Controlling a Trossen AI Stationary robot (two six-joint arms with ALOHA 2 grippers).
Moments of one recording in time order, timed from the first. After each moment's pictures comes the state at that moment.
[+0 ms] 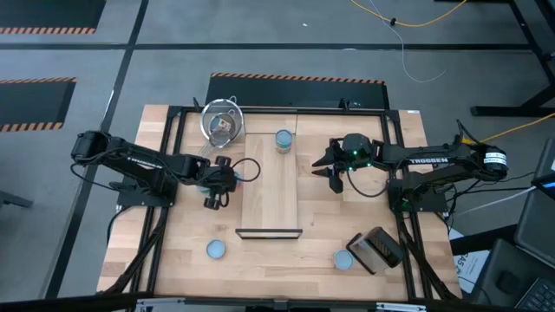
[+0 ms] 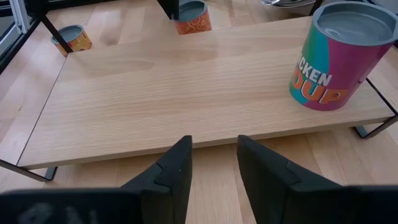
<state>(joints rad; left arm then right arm) -0.05 1.24 0.64 -0.53 -0.17 0.20 -0.25 1.18 0.55 0.08 -0.23 0.00</state>
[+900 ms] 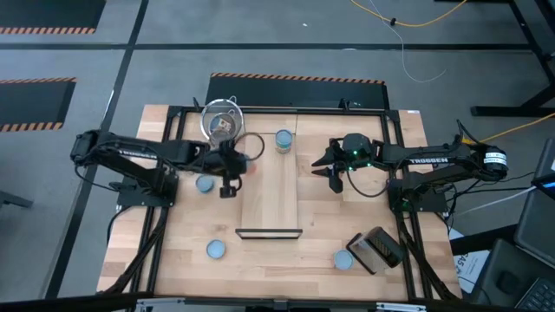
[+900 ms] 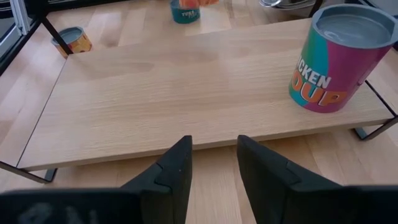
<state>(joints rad) 0.00 1.23 0.97 -0.64 -0.22 0.01 -0.25 1.18 0.55 0.09 -0.23 0.00</state>
